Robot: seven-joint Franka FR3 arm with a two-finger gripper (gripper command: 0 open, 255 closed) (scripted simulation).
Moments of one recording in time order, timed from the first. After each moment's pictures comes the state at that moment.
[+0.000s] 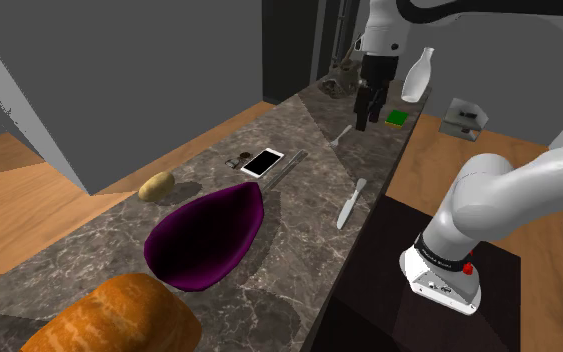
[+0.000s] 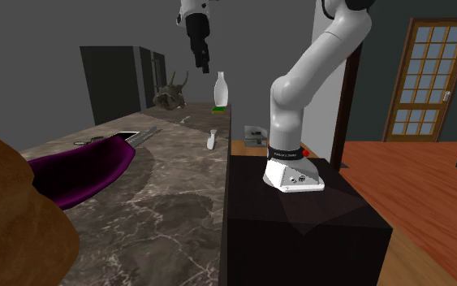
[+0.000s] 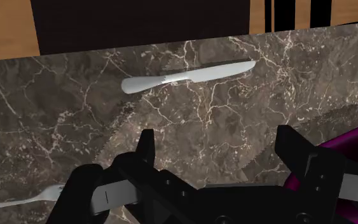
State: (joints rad) arm 0.02 -0.74 -0.07 -2.38 0.11 1.52 -0.02
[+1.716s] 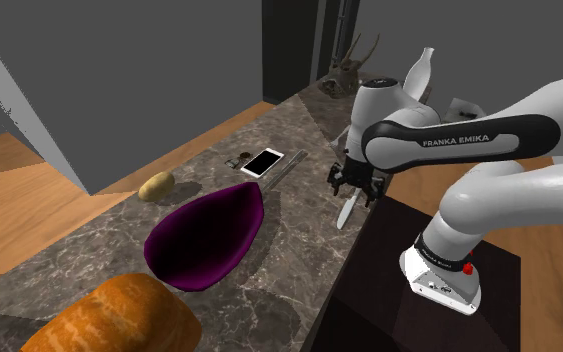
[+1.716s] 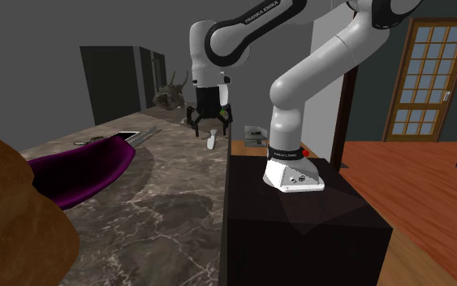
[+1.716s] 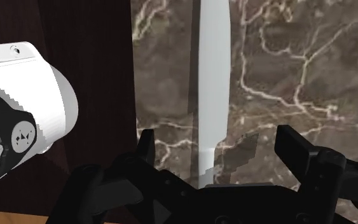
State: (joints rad) arm -0.27 -0.89 0.57 -2.95 0.48 2.04 1.30
